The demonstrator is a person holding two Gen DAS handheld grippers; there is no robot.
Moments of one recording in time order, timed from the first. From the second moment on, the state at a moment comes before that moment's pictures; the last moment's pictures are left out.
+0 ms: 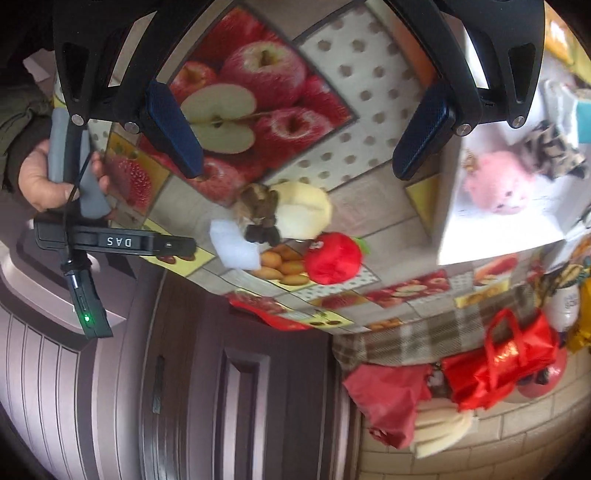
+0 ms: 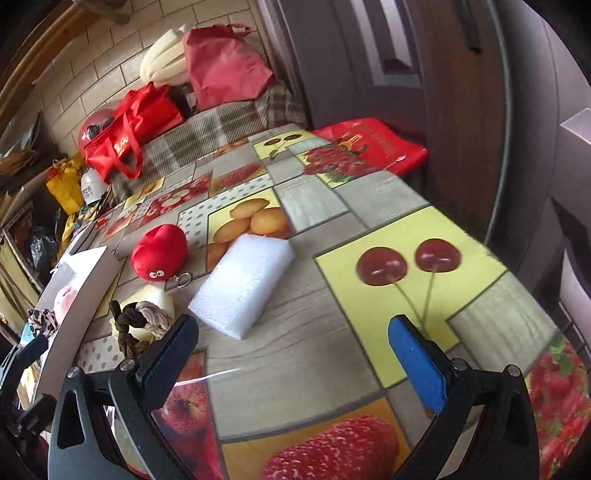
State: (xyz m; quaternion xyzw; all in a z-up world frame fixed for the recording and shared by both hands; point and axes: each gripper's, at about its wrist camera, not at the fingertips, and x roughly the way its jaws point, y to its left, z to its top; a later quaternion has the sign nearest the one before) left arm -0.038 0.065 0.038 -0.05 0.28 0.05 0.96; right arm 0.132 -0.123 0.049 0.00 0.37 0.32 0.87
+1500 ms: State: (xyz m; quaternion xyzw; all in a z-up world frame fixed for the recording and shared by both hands) left arm 0.058 0.018 0.024 0.07 0.34 0.04 0.94; right arm 0.171 -0.102 0.042 0.05 0.40 0.31 0.86
